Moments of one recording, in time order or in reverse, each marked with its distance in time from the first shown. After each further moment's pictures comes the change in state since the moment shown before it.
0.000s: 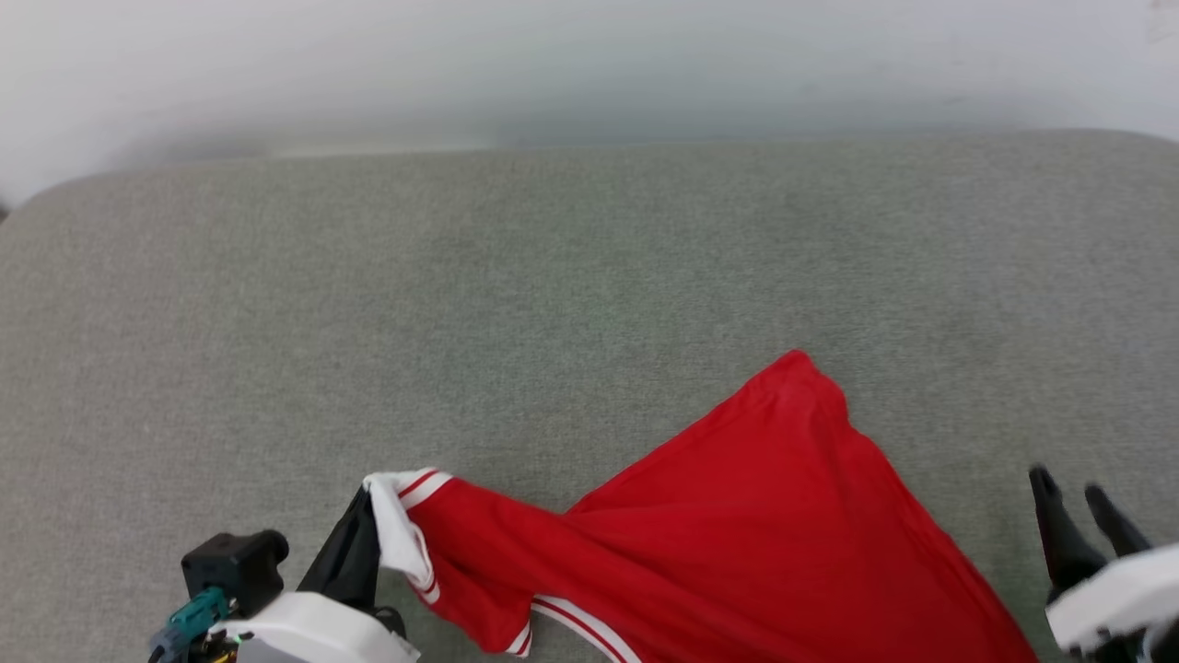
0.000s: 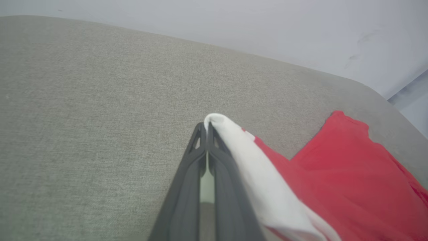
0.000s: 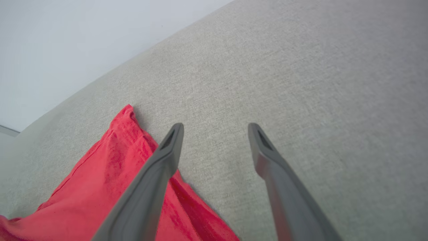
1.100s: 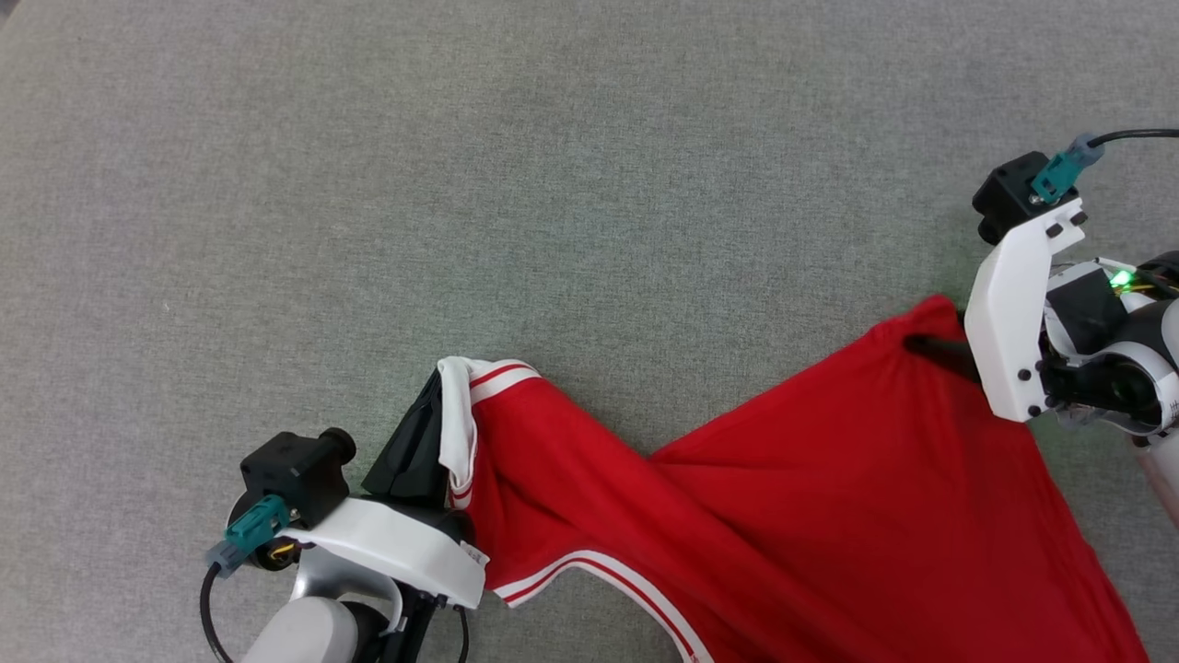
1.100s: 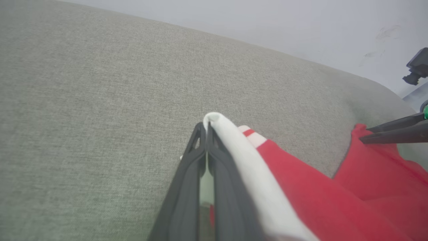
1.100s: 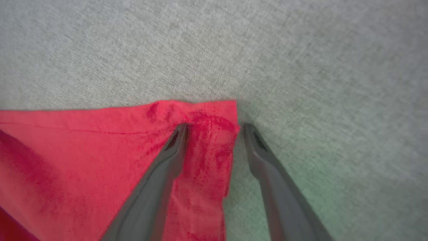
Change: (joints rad) left arm -0.218 -0.069 -0.083 0.016 0.043 -0.050 -0.045; right arm -0.760 -0.437 0.772 0.273 0.202 0.000 0.756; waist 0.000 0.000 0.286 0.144
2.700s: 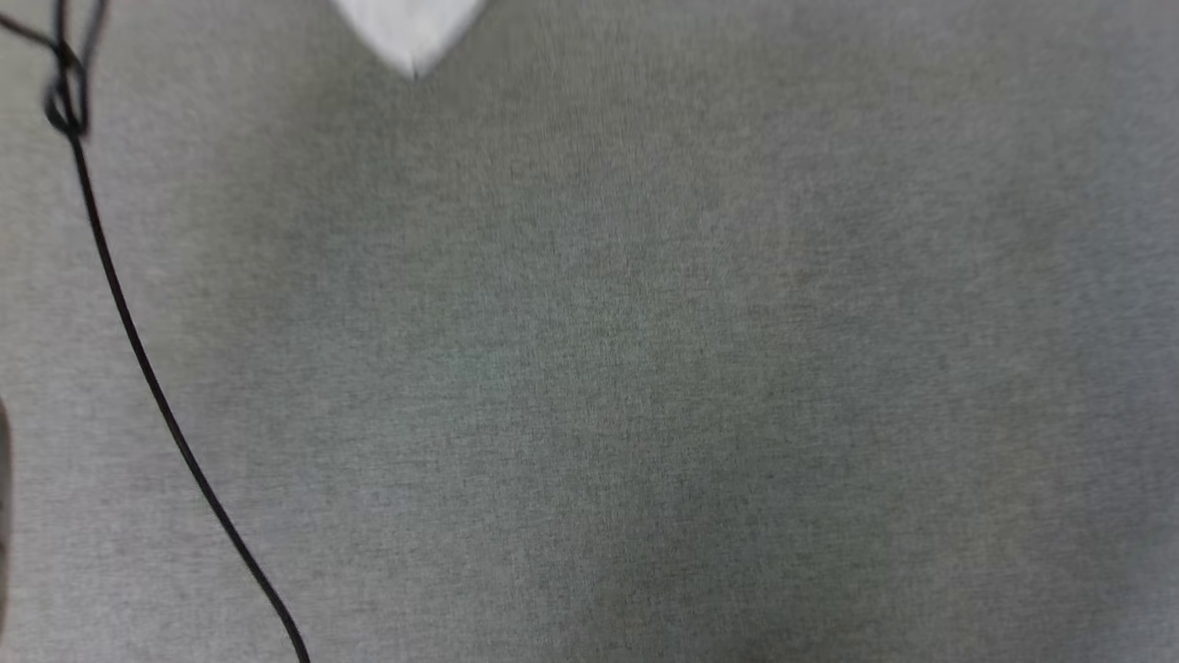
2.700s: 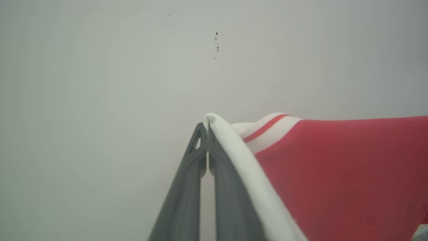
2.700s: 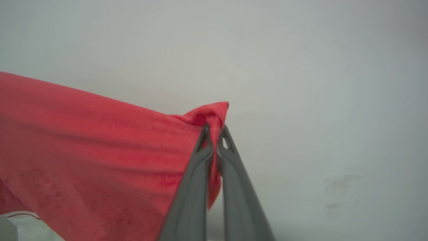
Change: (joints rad) left arm -1.300 0.141 0.105 0.504 0.097 -0.076 0.205; right arm -0.718 0.182 -0.419 0.184 -0.346 0.001 -0.654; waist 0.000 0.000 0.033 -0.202
